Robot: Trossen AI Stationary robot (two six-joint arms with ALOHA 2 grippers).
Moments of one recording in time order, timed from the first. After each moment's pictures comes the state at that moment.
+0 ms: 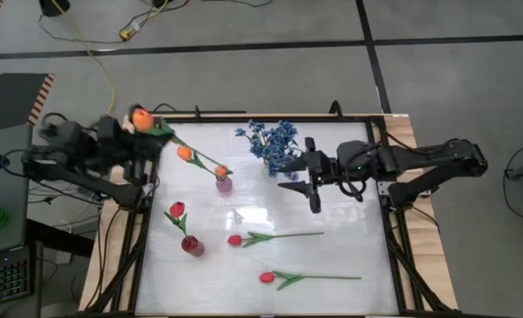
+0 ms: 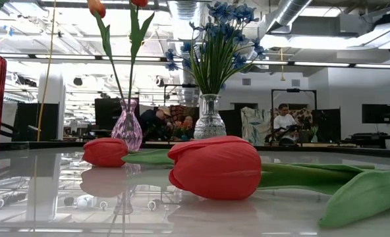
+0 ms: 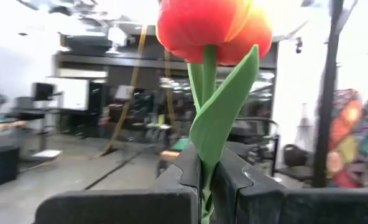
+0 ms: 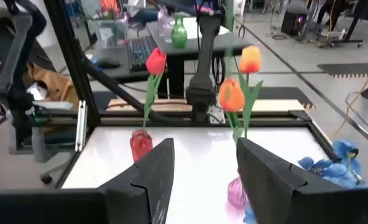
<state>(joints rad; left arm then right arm) -0.19 0.72 1.10 -0.03 -0.36 0.02 0.14 1.26 1.26 -0.21 0.13 0.04</state>
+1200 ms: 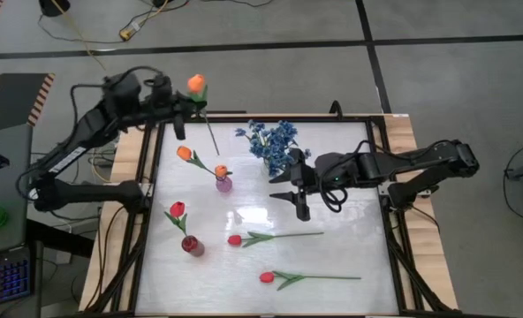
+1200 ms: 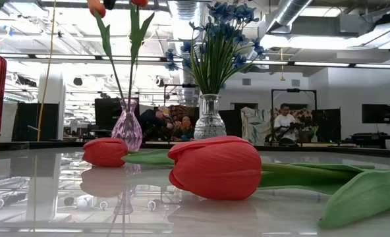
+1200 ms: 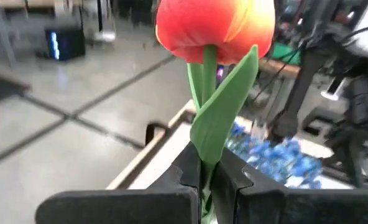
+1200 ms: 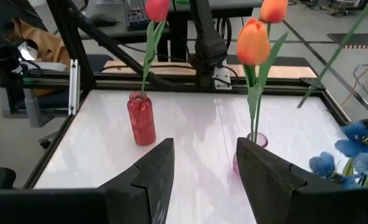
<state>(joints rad) 0.62 0.99 1.30 -0.48 0.24 -0.12 0.16 1.36 1.26 -0.25 0.13 0.03</state>
